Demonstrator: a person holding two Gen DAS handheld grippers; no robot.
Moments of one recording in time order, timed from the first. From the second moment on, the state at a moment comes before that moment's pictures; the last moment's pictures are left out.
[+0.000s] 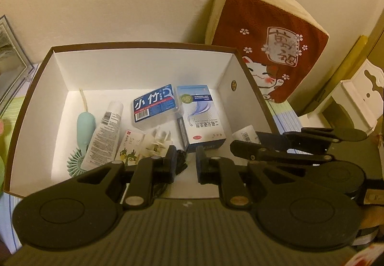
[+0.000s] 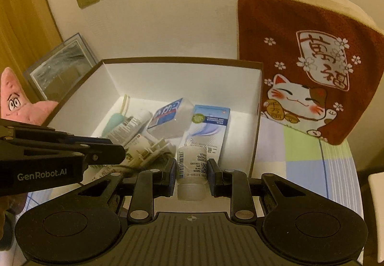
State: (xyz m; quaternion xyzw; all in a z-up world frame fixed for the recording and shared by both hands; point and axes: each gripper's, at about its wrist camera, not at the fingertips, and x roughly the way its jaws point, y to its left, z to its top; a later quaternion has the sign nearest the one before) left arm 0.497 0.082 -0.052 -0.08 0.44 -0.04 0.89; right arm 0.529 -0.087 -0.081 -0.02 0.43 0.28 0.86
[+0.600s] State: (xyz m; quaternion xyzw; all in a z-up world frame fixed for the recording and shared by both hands) left arm 0.484 0.099 -0.040 -0.07 0.44 -0.01 0.90; right arm 0.526 -0.086 -0.069 -0.02 0.42 0.28 0.86
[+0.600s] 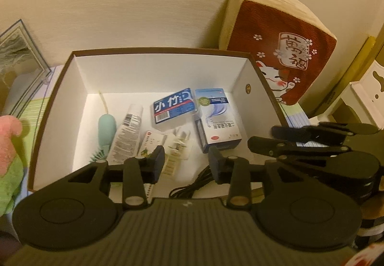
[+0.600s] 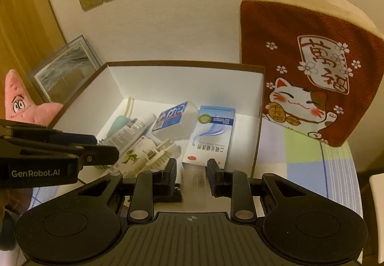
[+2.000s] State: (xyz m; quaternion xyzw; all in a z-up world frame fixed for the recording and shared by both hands) left arm 0.328 0.122 0.003 -0.10 0.41 0.04 0.90; right arm 0.395 -0.135 -0.022 0.05 0.39 0.31 0.87
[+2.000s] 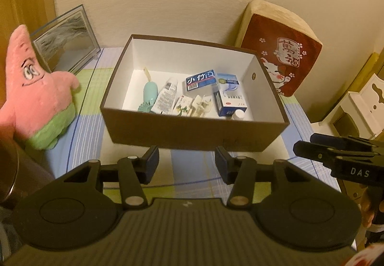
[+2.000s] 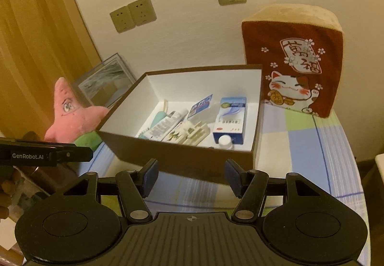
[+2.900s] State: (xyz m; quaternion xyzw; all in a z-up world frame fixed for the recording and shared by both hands) left arm 0.248 0.117 -0.026 -0.12 0.45 0.05 0.88; right arm 0.322 -0.132 -0.046 0.04 0.43 0.34 0.84
